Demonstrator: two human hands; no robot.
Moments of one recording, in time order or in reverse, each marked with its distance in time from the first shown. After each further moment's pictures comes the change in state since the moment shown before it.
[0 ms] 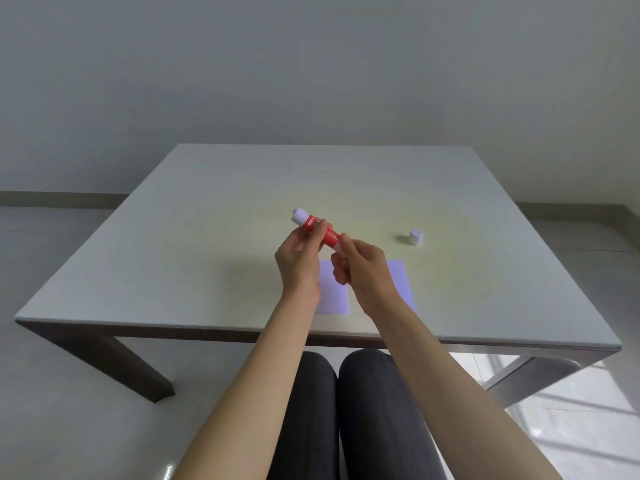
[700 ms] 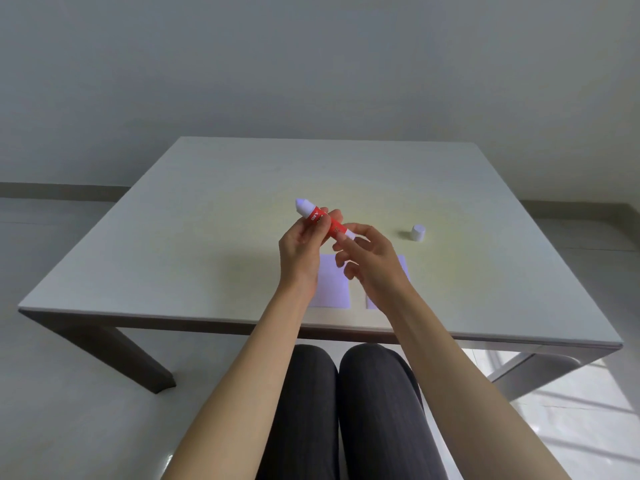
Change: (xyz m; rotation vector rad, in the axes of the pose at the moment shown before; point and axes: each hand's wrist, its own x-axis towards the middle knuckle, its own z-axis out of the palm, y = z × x) left_hand 0.009 -0.007 -0.011 0.003 -0.248 0.095; right_hand 0.000 -0.004 -0.012 0.096 -0.115 0.030
